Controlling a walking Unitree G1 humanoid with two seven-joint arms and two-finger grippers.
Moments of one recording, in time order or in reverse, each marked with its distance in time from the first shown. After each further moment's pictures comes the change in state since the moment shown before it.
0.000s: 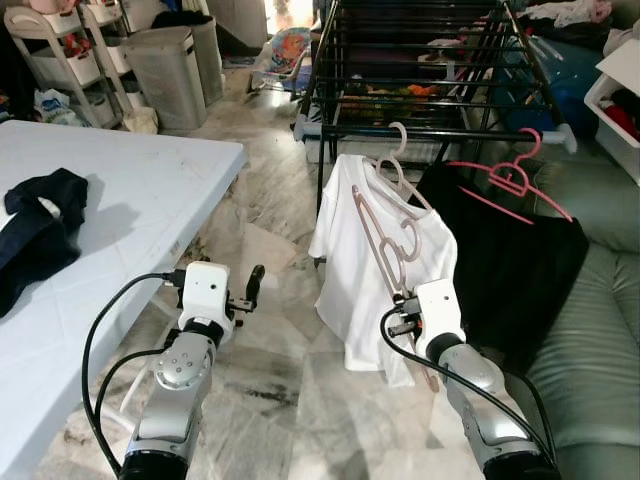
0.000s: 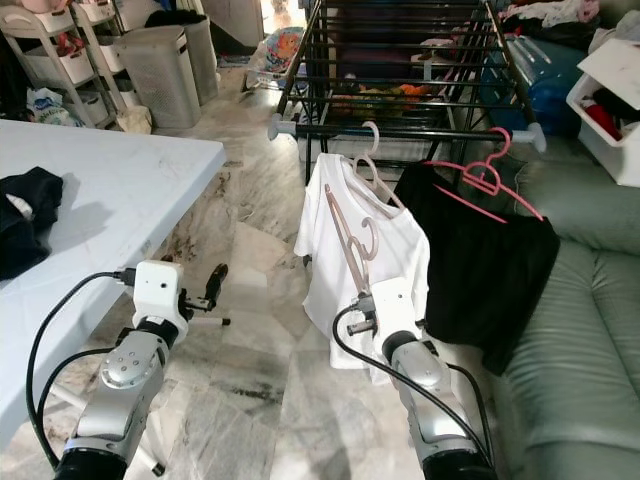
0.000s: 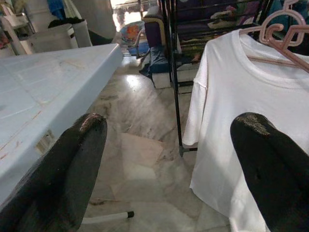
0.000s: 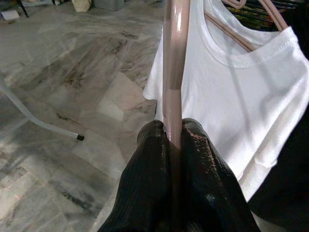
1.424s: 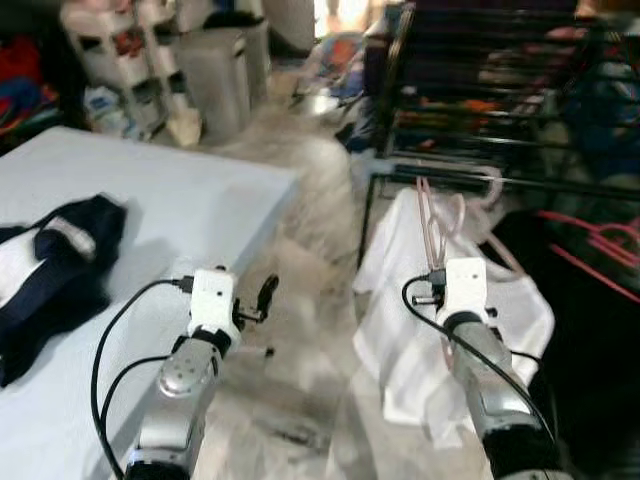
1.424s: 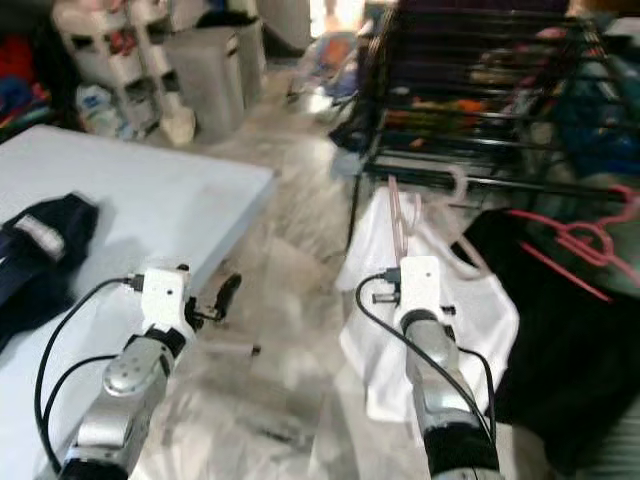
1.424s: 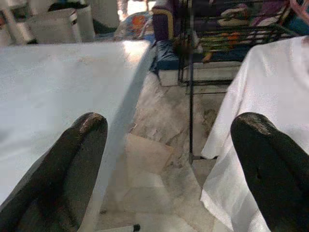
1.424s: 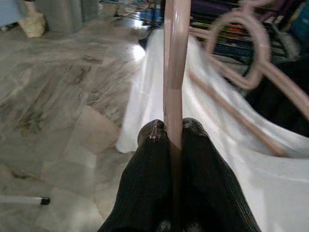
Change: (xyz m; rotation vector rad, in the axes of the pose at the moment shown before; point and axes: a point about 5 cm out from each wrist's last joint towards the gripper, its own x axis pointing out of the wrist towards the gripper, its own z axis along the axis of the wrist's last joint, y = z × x) left arm -0.006 -0.010 -0.002 -0.069 0.026 -0.102; right arm 0.013 -0.030 0.017 0.065 -0.032 -0.274
